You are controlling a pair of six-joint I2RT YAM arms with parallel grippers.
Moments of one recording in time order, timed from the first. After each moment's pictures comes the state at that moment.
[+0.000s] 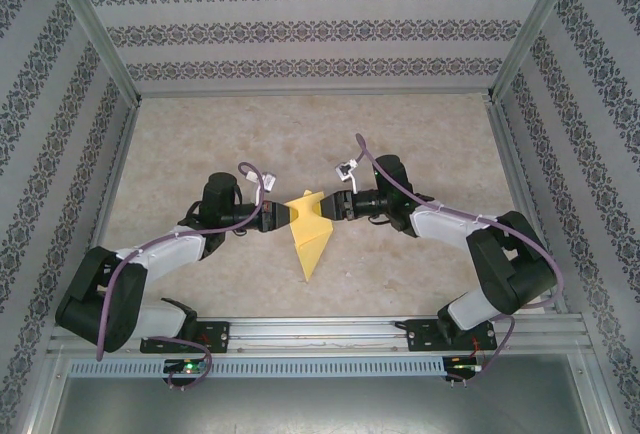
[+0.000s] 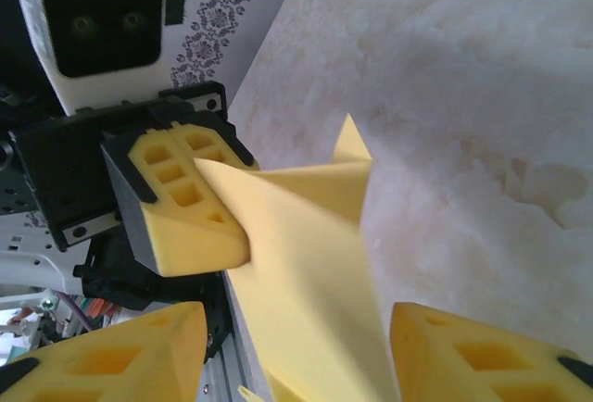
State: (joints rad) left arm -0.36 1.32 0.51 0.32 0.84 -0.58; right arm 0.49 1.53 0.71 0.28 -0.92 0.57
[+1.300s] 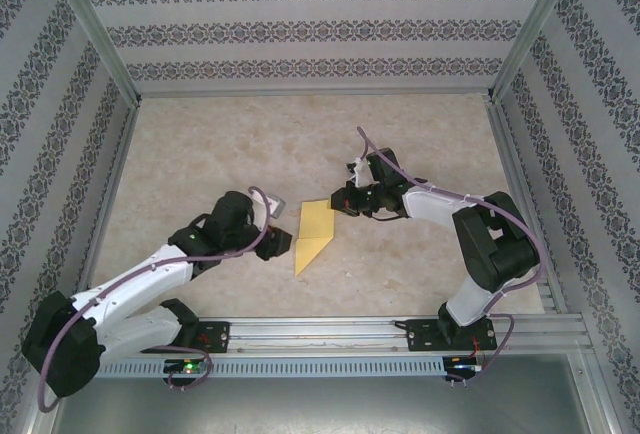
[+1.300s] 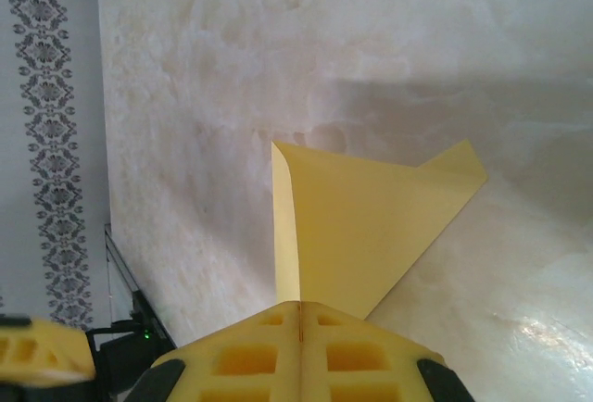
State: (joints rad) left arm -0.65 1.04 0.59 -0.29 0.30 -0.27; right arm 0.43 1.67 0.87 -0.08 -0.72 0.71
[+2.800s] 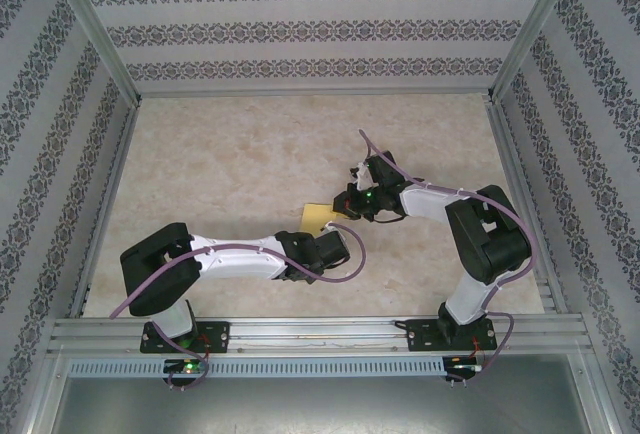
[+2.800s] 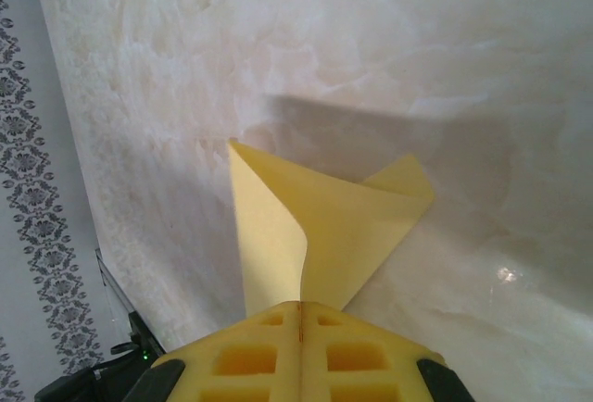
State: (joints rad) left arm -1.11 1.67 0.95 -0.52 -0.41 -0.24; right arm 0.42 1.73 0.88 -0.11 -0.69 0.77
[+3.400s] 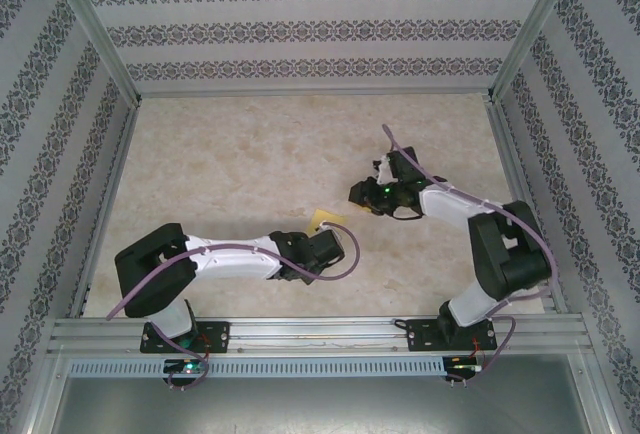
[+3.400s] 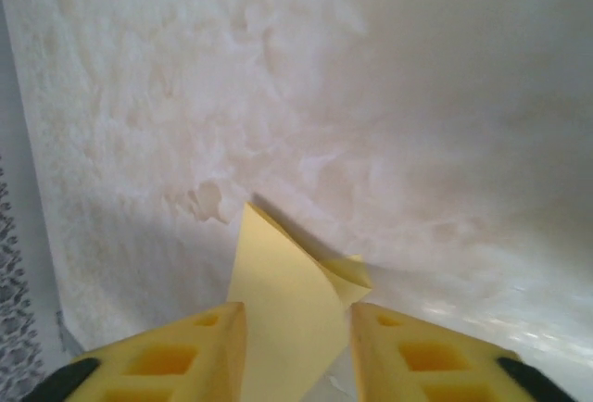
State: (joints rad) left arm -1.07 1.63 0.90 -0.48 -0.33 -0.28; right arm 0.30 1.56 0.84 -0.22 -0.56 0.69
